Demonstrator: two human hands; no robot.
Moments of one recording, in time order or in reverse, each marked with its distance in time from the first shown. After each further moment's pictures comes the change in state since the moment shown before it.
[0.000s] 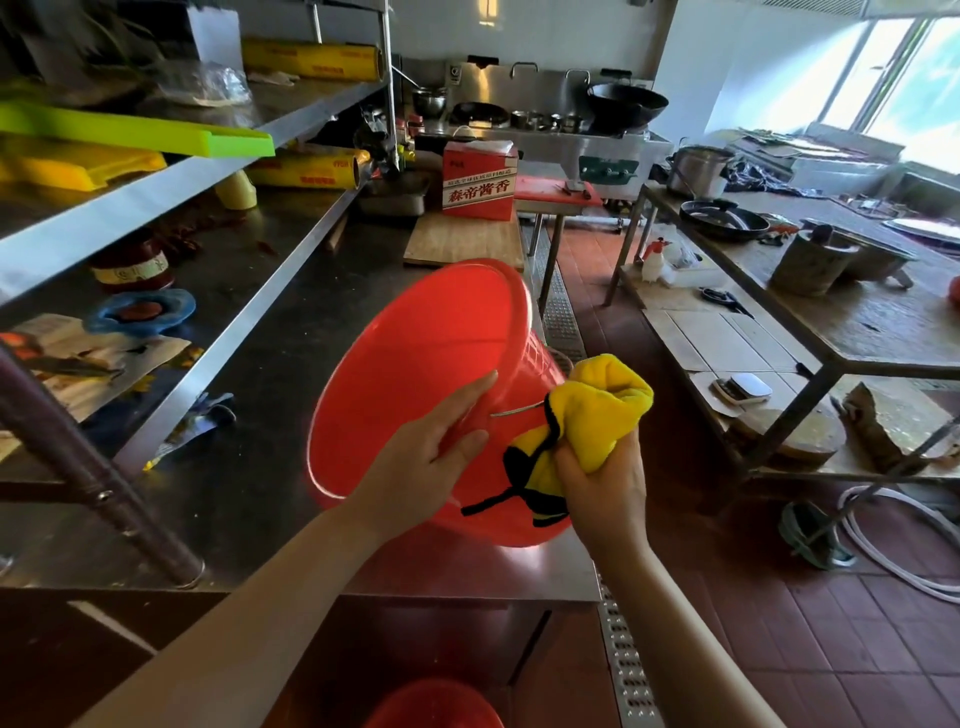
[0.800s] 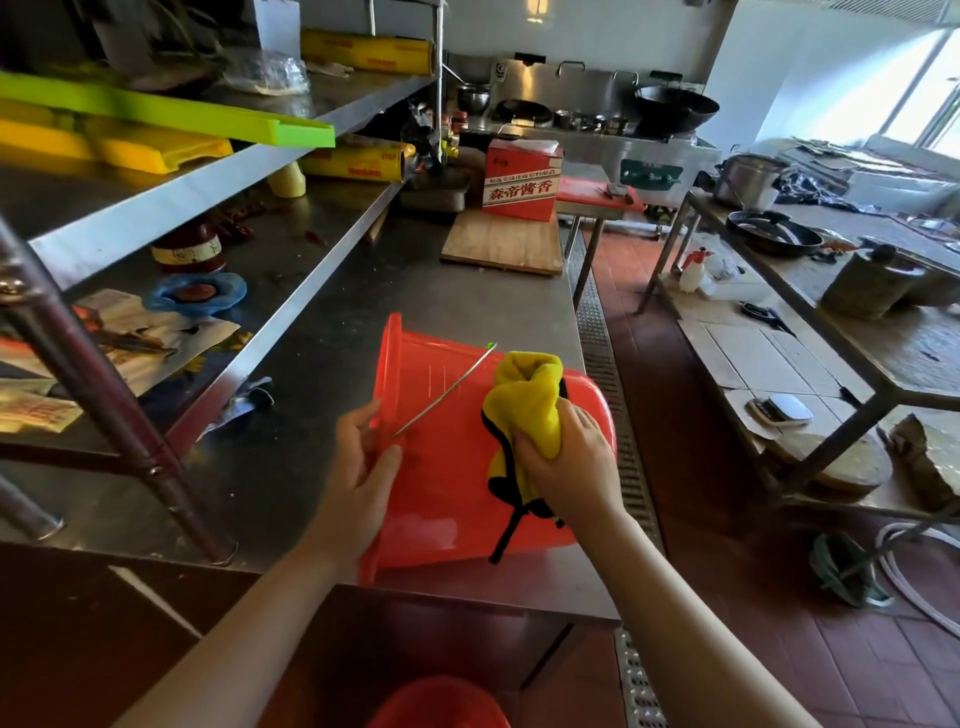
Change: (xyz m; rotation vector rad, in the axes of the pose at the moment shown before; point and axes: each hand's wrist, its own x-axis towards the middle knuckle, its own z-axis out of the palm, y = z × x) left_hand -0.051 -0.057 -0.028 -0.310 0.423 -0.305; right_hand 0.025 -0.003 0.062 -0.428 -0.291 -0.238
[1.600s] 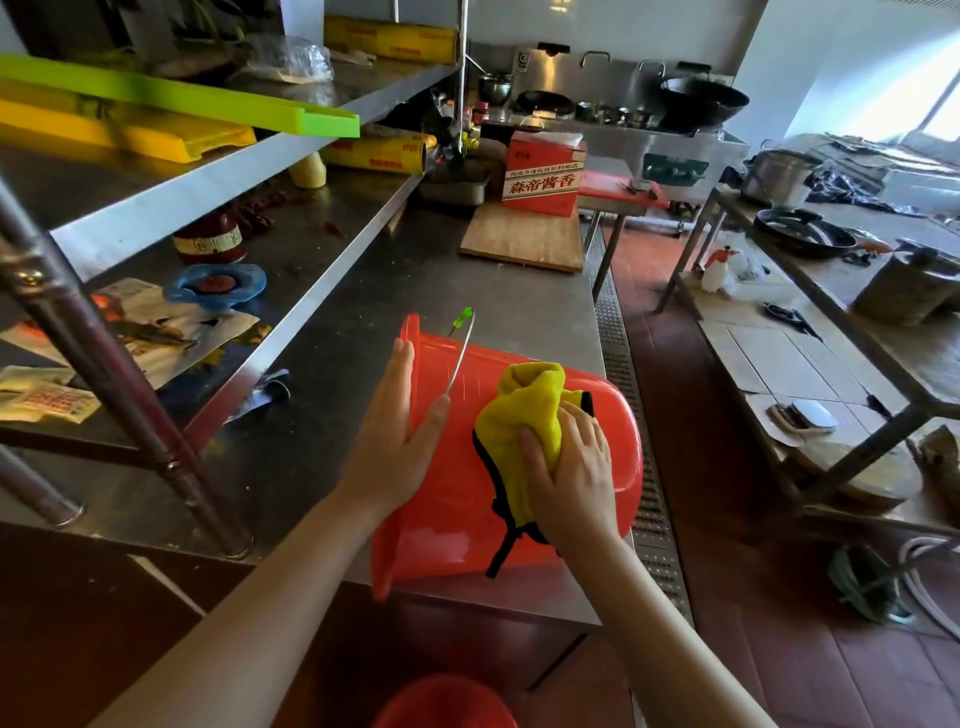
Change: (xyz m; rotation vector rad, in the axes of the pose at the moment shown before) left_hand 0.050 0.006 0.005 0.345 0.011 0.174; right_hand -0.010 -0.019 0.024 0.017 0.046 -0.037
